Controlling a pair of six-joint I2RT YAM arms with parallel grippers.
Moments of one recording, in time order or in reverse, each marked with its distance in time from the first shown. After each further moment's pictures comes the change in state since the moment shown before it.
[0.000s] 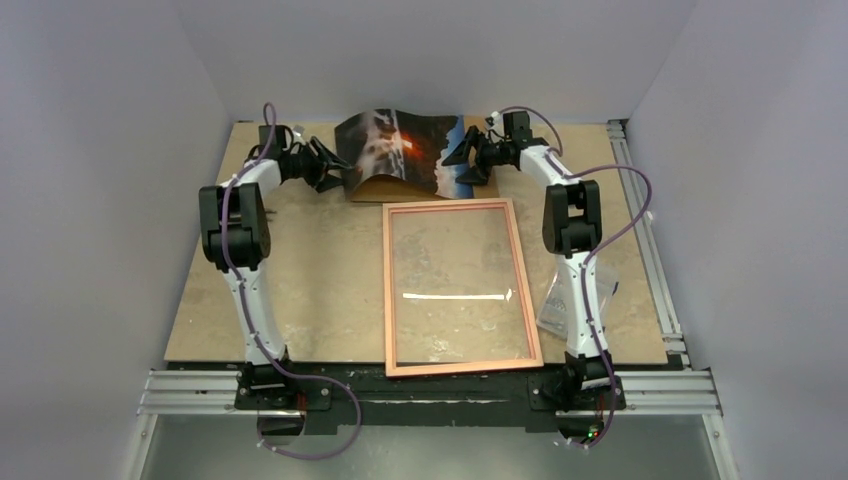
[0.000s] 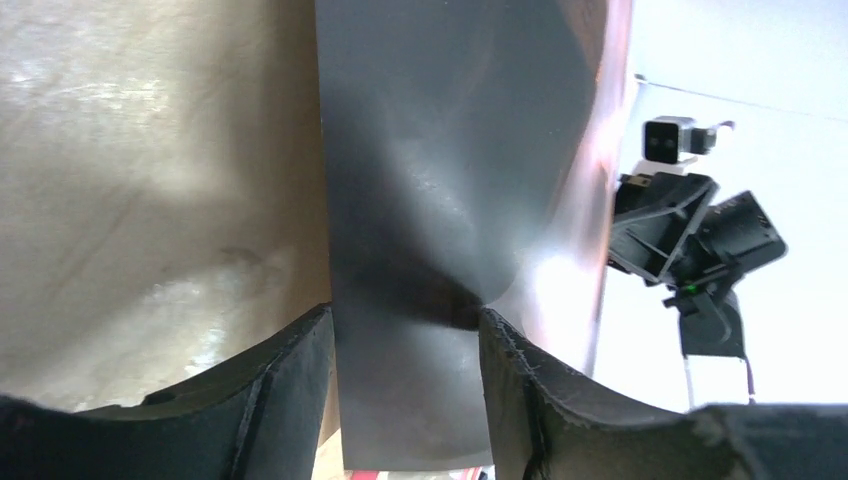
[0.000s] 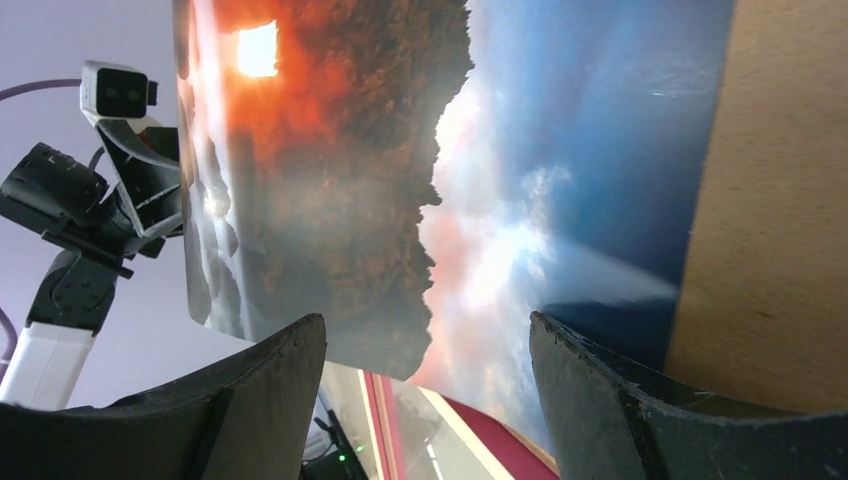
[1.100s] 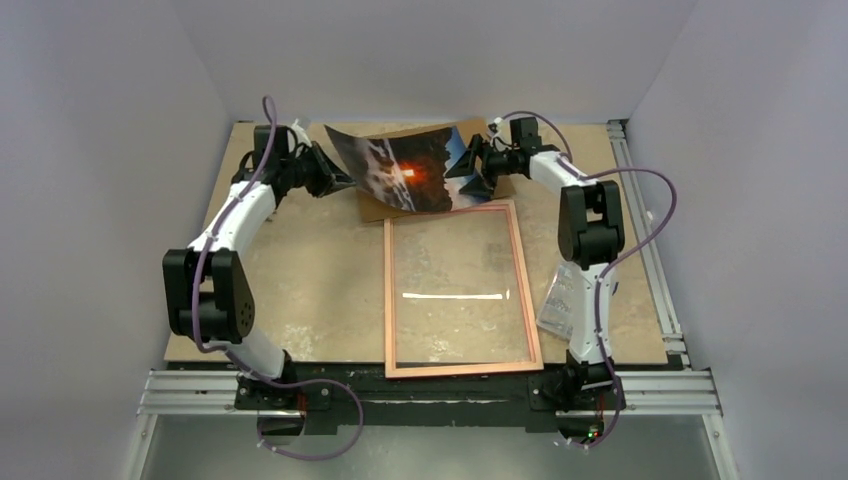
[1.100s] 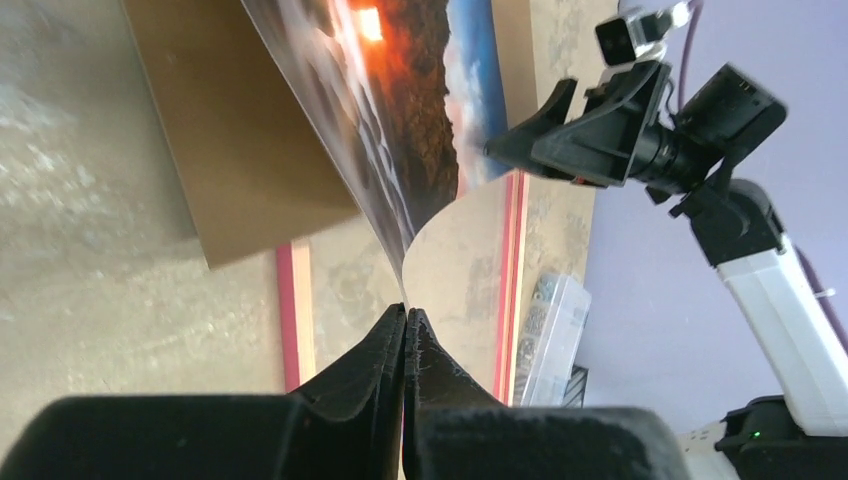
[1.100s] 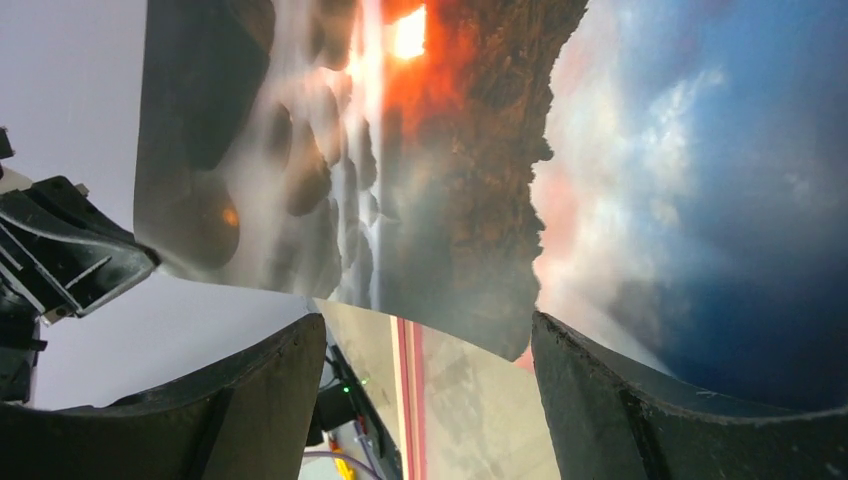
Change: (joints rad) left arm -0.109 -0.600 -0.365 -0.064 -0.132 0.108; right arm 0.003 -0.265 -0.364 0.072 -0.083 -0.058
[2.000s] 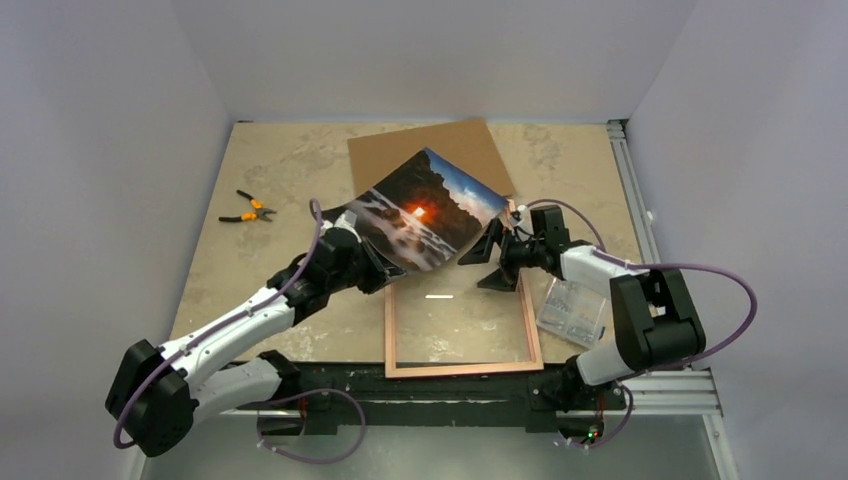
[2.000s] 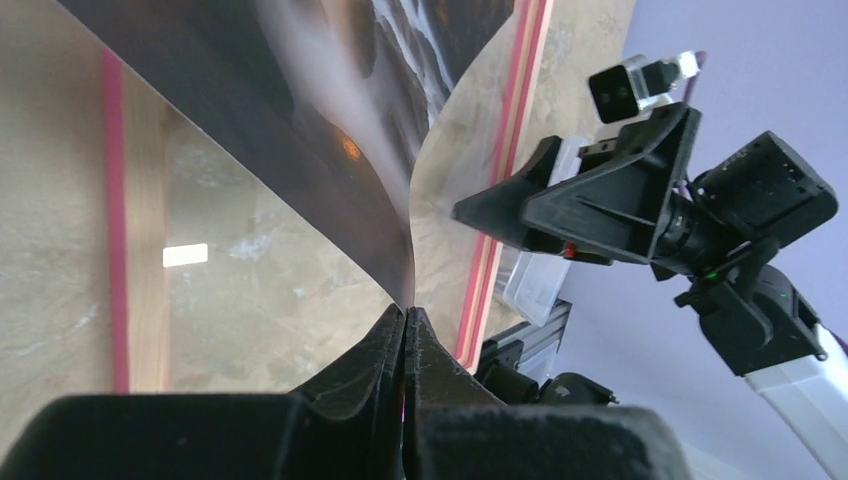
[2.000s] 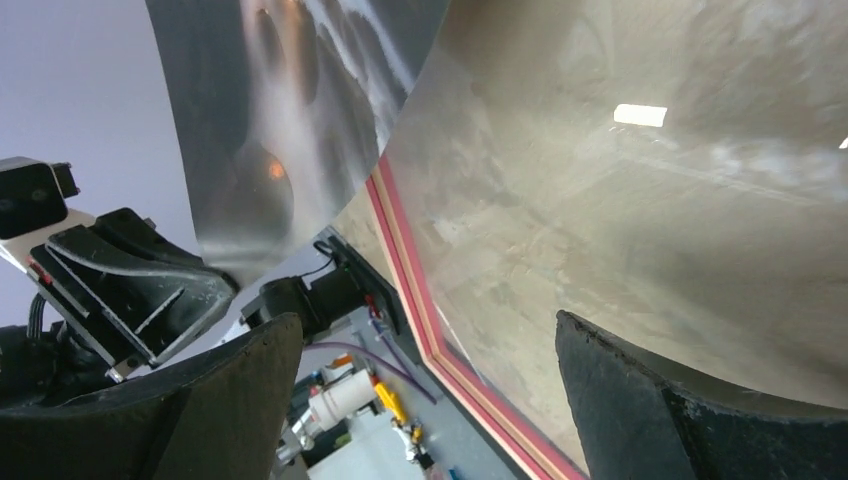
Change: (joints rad) left arm -0.629 -0.613 -0.681 0.147 -0.502 -0.522; right arm 0.042 -0.834 -1.137 0.245 0.086 0.185
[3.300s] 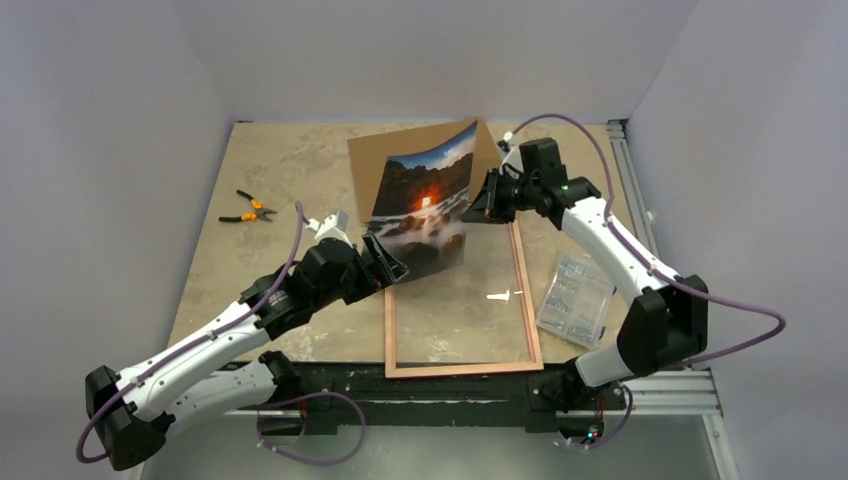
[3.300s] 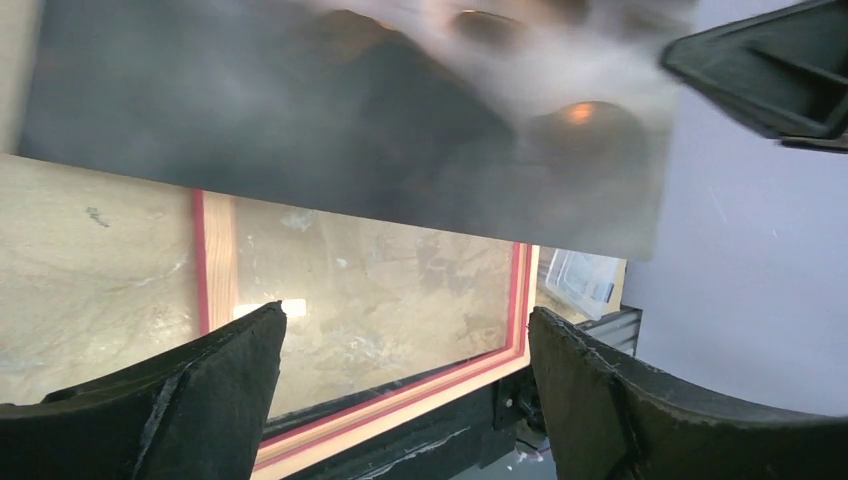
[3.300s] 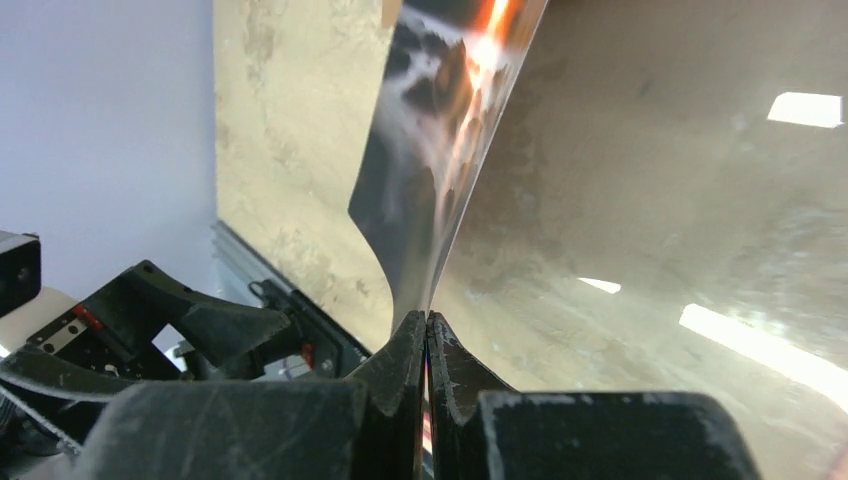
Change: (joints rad) left arm -0.202 -0.177 0.129 -0.306 -0.282 0.063; right arm 0.137 -0.011 0.499 -0.366 0.242 -0.234
